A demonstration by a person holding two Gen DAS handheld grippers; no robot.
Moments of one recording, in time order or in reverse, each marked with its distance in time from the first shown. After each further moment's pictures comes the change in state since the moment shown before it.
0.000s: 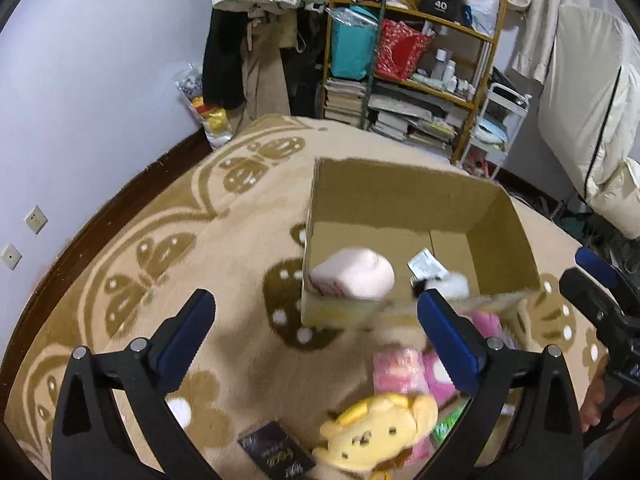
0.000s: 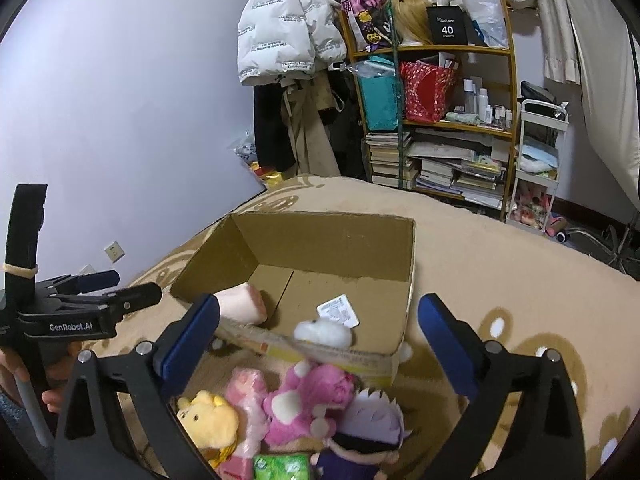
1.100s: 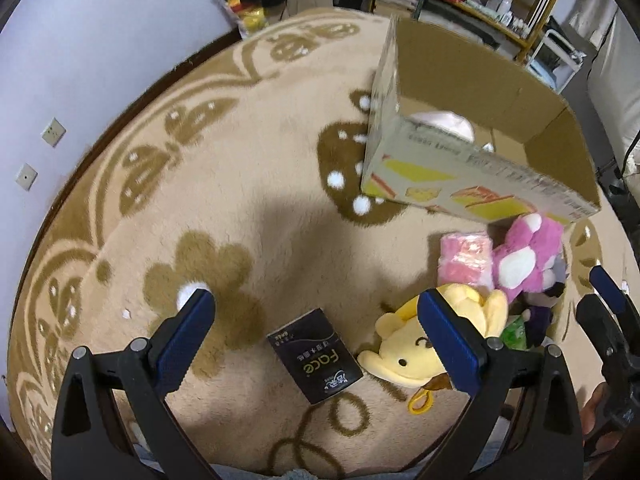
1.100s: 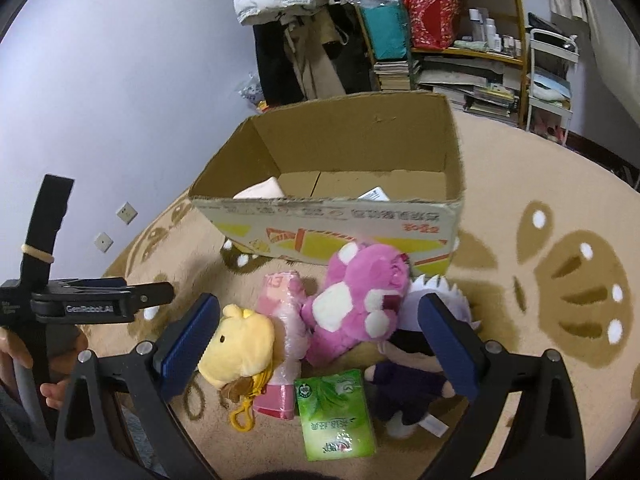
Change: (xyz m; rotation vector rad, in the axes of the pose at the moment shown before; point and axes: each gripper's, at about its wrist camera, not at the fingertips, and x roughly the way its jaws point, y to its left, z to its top) left arm 0.035 0.037 -0.066 -0.106 0.343 0.105; right arm 0.024 0.025 -0.069 0.070 0.217 0.050
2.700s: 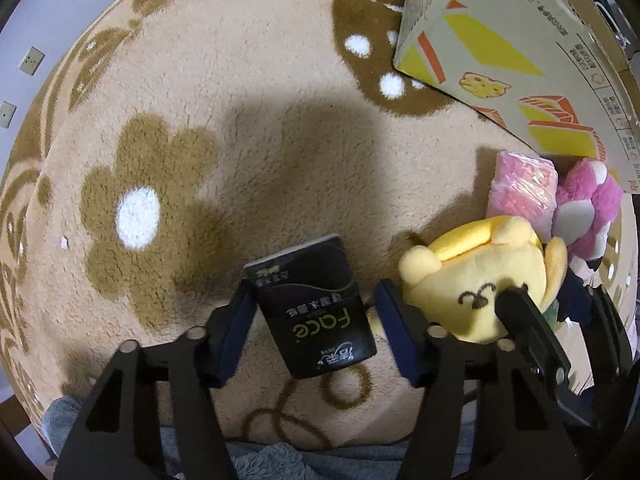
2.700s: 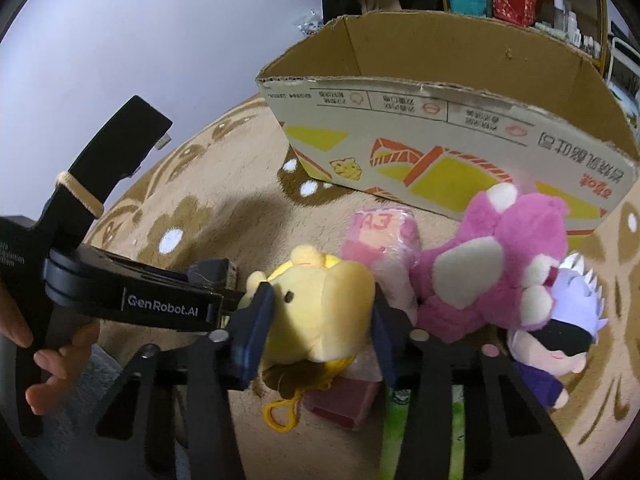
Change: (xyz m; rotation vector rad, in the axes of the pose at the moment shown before) left arm 0.086 0.006 -0.012 -0.078 0.349 -0.029; right arm 0.081 0.063 -0.029 -0.165 0.181 0.117
